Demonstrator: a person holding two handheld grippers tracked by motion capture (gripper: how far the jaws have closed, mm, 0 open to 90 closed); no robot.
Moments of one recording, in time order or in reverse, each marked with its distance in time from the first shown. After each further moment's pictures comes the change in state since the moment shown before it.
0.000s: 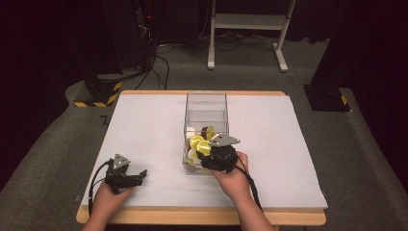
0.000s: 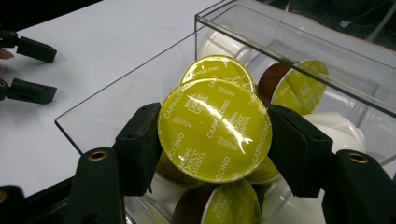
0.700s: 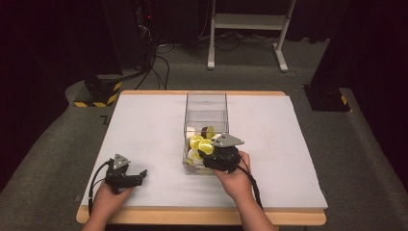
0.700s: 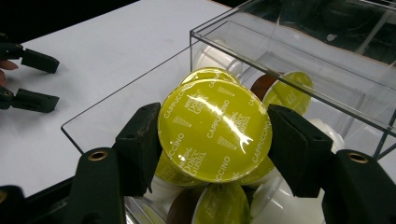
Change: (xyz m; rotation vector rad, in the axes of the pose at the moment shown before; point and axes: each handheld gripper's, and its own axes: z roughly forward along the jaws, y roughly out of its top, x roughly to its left) left arm 0.000 0.000 0.000 -0.002 0.001 -0.001; right arm -0.003 0.000 -0.009 -0.040 -0.007 0.001
